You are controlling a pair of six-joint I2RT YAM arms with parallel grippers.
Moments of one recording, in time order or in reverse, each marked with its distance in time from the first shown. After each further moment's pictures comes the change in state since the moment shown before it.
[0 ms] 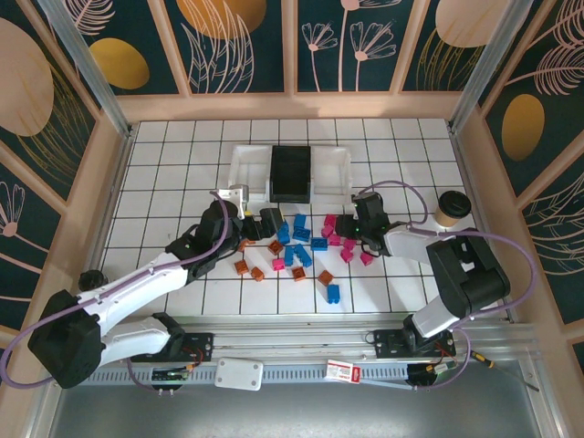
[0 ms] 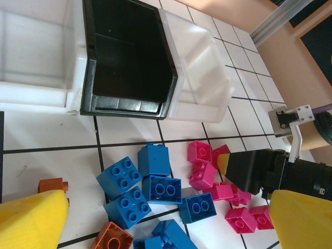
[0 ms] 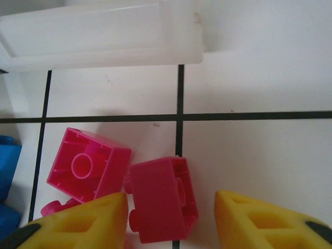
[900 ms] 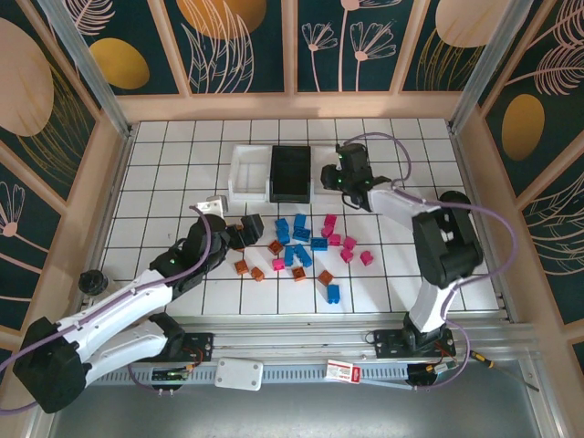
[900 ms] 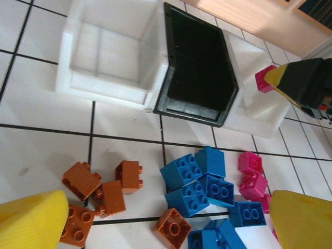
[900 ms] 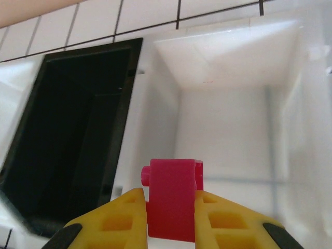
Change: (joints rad) left arm 0.000 -0.189 -0.106 -0.135 -0.205 -0.044; right arm -0.001 0.275 0.545 -0.091 0.006 0.019
